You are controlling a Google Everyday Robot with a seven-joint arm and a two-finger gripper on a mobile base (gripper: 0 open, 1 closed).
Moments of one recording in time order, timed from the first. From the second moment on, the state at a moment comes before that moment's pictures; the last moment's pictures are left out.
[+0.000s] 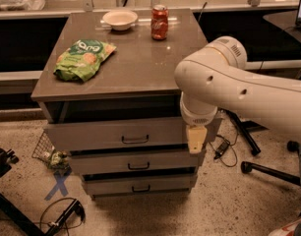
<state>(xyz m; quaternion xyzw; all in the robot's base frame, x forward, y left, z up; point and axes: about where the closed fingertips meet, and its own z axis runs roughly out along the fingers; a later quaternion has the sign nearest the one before) 0.532 -0.118 0.752 -0.71 0.69 -0.12 0.10</state>
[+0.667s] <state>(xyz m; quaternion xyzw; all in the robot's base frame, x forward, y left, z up) 0.498 -0.150 0.763 -0.71 0.69 -0.12 0.10</state>
